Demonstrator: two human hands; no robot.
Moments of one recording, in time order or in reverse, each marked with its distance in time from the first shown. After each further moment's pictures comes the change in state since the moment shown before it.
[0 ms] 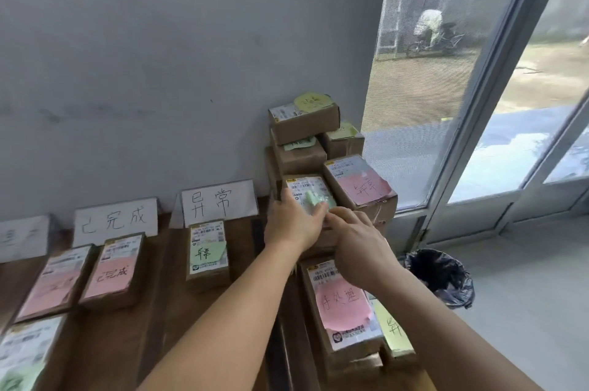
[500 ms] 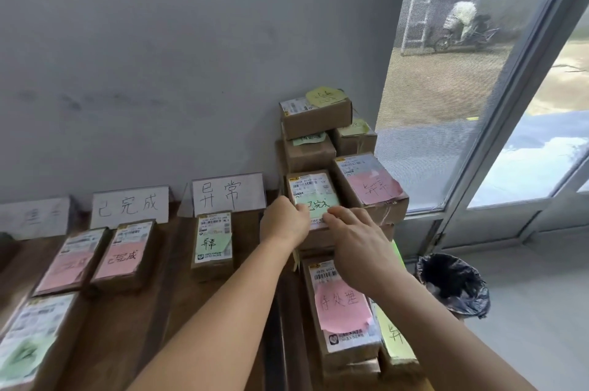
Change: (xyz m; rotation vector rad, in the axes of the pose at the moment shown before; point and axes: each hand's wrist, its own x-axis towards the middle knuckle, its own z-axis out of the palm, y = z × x) left_hand 0.005 -0.010 -0.001 -0.027 0.026 -0.099; right_hand 0.003 0.003 -0.002 -0.073 0.008 -0.125
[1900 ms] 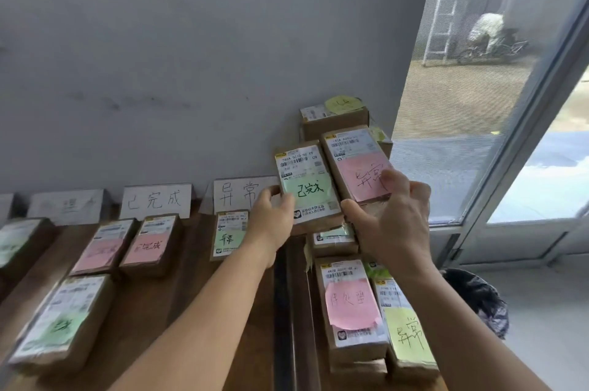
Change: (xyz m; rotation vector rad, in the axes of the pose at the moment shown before) left_hand -0.033 -0.018 -0.051 -0.668 -0.017 -0.034; right_hand 0.002 -0.001 -0.033 0.539 0.472 0.379
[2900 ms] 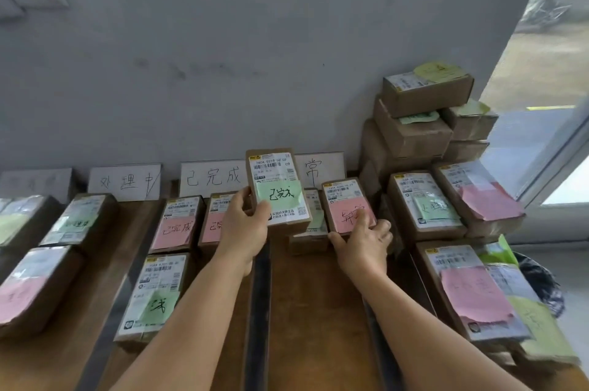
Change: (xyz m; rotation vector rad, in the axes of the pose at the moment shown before) left_hand 0.024 -0.071 -0.193 -0.002 0.131 -0.103; right_hand -0.072 -0.038 0.223 -0.255 -0.358 0.315
